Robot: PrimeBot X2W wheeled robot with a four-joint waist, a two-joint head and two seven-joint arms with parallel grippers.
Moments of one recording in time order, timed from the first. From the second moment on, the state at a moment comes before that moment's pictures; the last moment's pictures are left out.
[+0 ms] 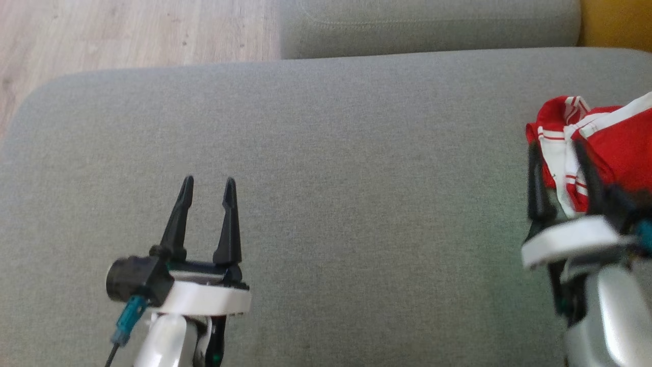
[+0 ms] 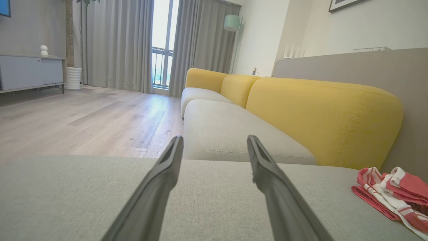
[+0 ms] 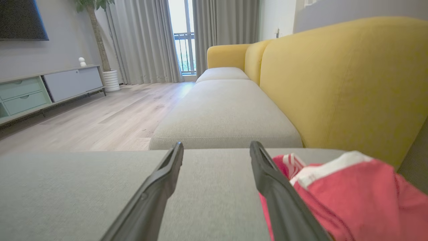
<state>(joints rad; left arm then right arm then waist) -0.15 0.04 -0.21 0.17 -0.25 -0.08 -0.26 -0.25 -0.10 -0.08 0.22 0.07 0.13 -0.08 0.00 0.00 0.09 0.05</state>
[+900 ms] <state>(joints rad) -0.08 0.04 -0.17 0.17 -0.34 -0.04 -0.26 -0.09 -0.05 -0.04 0.27 0.17 0.13 -0.20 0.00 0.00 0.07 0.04</state>
